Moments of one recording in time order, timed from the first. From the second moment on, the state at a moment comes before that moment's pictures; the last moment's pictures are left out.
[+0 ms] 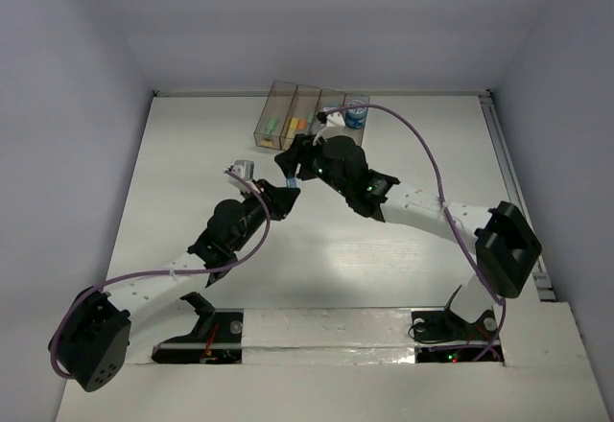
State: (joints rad) left arm -0.67 0.98 0.35 0.60 -0.08 -0.70; right arm 0.88 1.60 1.19 0.24 0.20 0.58
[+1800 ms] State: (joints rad) left arm -0.71 0.97 0.54 0.23 -0.04 -0.56; right arm 0.90 1.55 0.92 0.59 0.24 0.71
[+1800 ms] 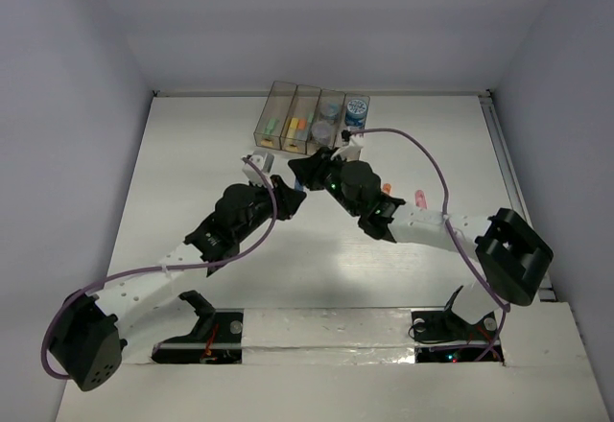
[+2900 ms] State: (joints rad) left arm -0.63 0.60 0.37 0.29 -0.01 -0.64; right arm 0.68 2.09 1.70 0.27 0.14 0.76
